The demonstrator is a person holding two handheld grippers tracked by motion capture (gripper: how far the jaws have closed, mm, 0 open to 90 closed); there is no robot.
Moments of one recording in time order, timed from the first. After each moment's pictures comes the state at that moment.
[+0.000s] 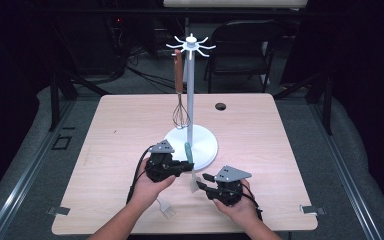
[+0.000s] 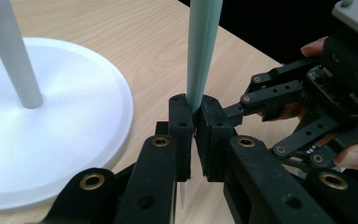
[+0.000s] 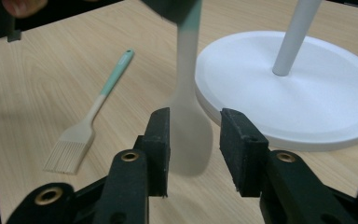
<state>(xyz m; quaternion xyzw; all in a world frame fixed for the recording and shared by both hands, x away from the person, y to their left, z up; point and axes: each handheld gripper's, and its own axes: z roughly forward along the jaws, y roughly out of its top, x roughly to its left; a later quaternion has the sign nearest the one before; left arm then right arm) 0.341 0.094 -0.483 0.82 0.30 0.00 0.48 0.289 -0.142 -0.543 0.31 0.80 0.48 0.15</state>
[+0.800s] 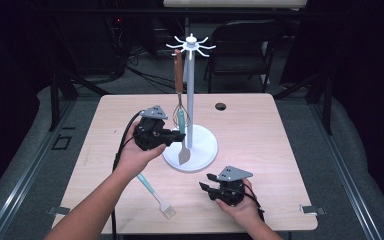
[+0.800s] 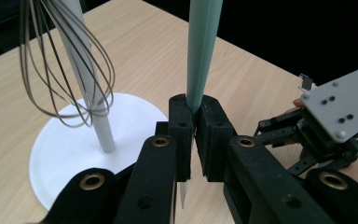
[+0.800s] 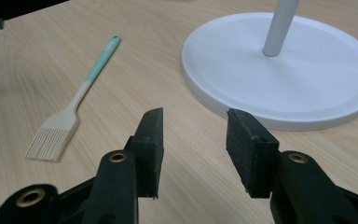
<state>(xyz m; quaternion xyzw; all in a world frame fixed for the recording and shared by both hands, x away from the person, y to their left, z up) 0.376 0.107 -0.386 0.85 0.27 0.06 0.45 0.293 -0.149 -0.552 0.33 0.81 0.47 0.15</state>
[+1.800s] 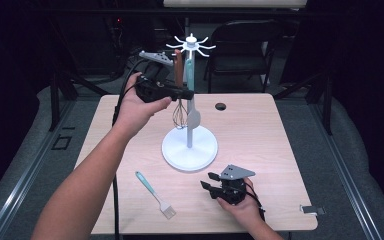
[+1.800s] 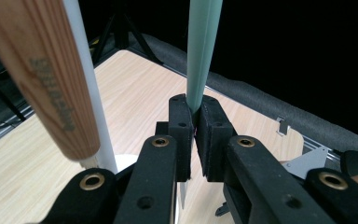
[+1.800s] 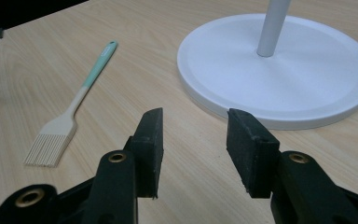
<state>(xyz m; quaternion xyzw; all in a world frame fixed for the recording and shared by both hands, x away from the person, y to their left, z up) 0.417 0.086 -0.281 0.84 0.24 0.05 0.48 0.296 -0.154 -0.552 0.34 0.80 0.48 0.15</state>
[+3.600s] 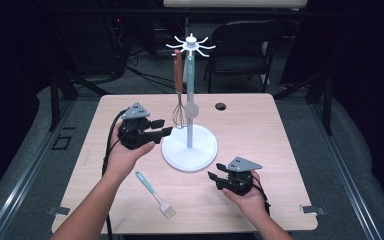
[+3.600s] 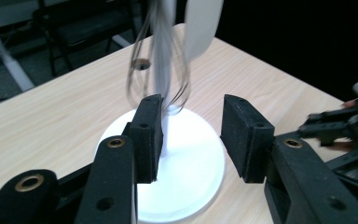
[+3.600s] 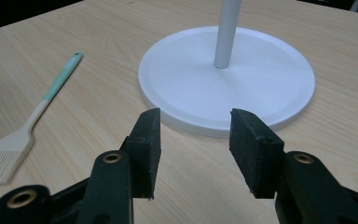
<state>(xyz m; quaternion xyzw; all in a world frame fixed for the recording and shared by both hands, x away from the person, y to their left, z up) 0.370 0.146 -0.404 0.80 0.34 0.15 0.48 0.313 -0.171 -0.543 0.36 0.79 0.47 0.18</state>
